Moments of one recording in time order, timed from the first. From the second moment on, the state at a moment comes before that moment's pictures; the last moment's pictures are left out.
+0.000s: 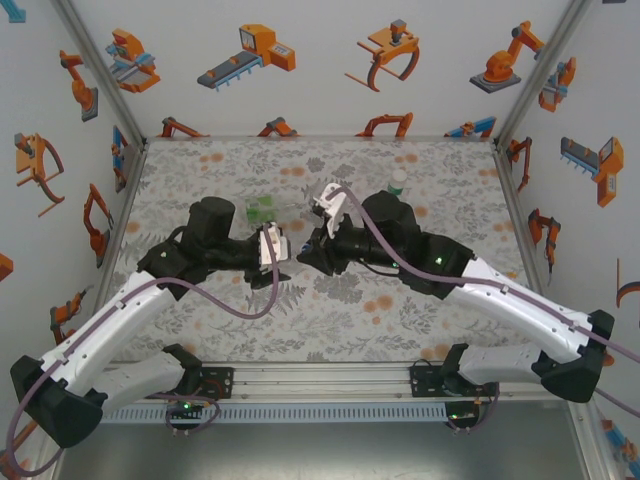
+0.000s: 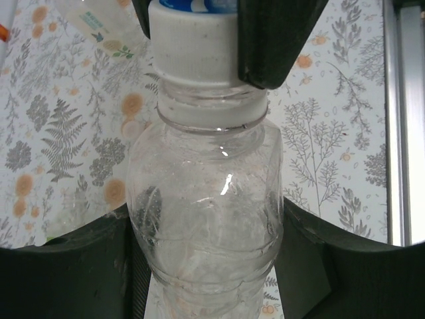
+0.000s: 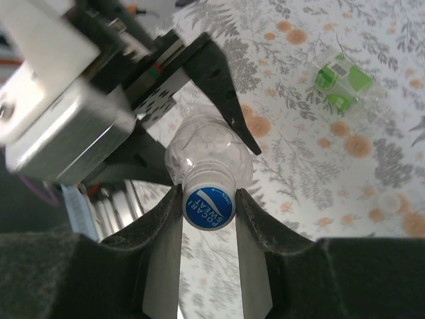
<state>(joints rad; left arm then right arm) -0.67 1.02 0.96 -0.55 0.60 0.73 1.02 1.18 1.22 -0.35 -0.13 0.17</state>
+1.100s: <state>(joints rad) -0.68 1.01 0.95 -0.44 0.48 0.67 1.00 1.20 1.19 -0.34 0.08 0.92</state>
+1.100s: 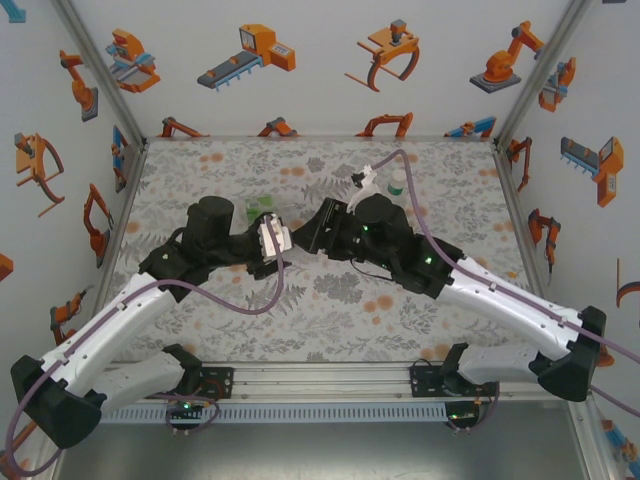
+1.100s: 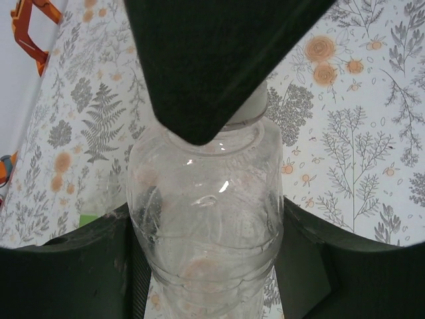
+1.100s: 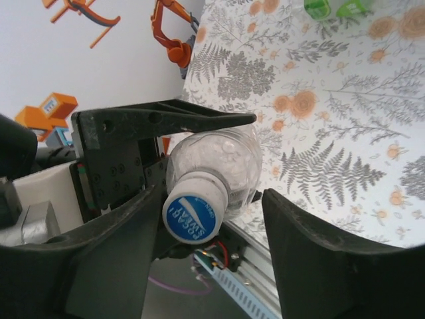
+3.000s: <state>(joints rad) -0.69 1.16 1.08 -0.75 0.89 0.81 1.00 1.20 1.40 -0.72 -0.46 -0.58</state>
